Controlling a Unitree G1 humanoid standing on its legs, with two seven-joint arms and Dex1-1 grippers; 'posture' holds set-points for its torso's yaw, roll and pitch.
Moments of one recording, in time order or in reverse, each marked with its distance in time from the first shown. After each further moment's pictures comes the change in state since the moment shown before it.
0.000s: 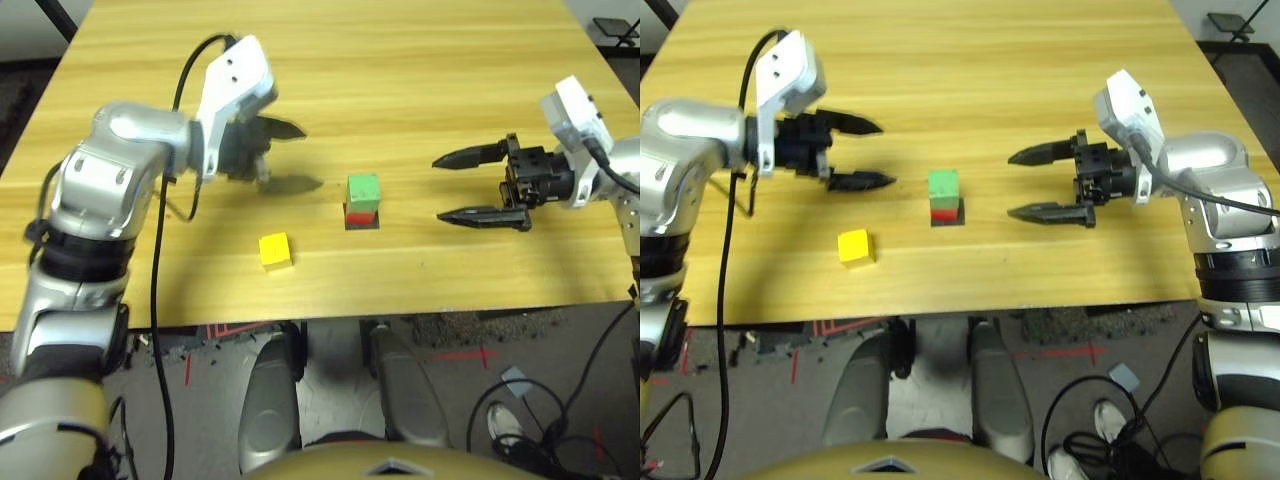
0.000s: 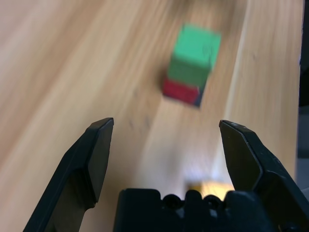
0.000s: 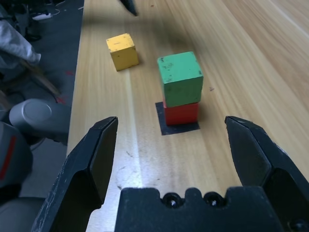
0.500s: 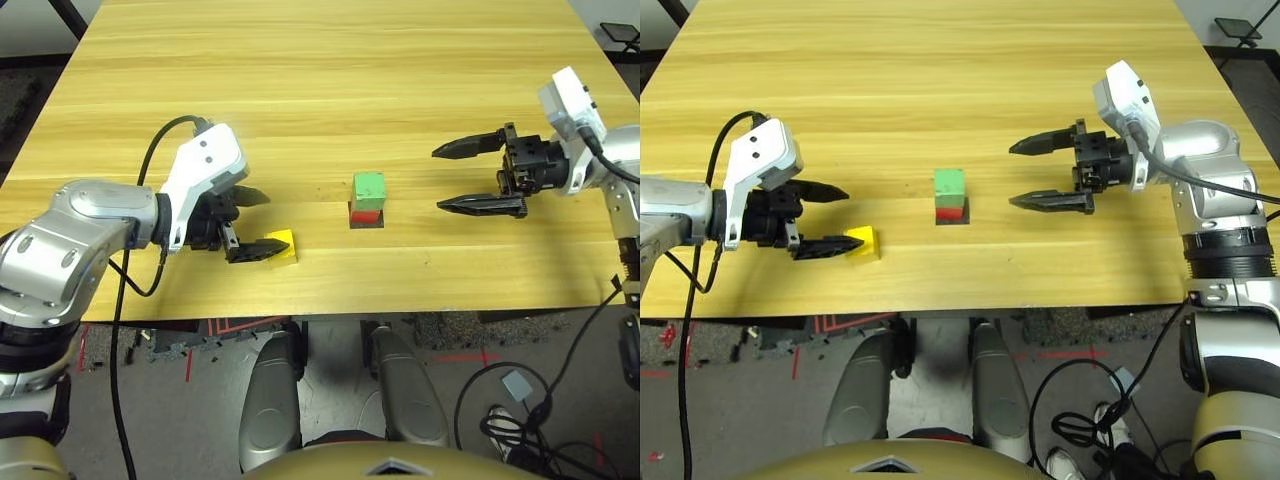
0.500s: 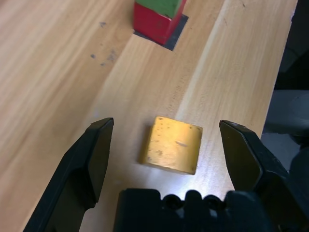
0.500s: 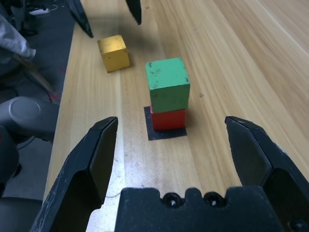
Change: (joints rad) left arm 0.250 0.061 0.050 -0.177 -0.100 0.045 0.137; right arm -0.079 0.037 0.022 0.107 -0.046 -0.057 0.020
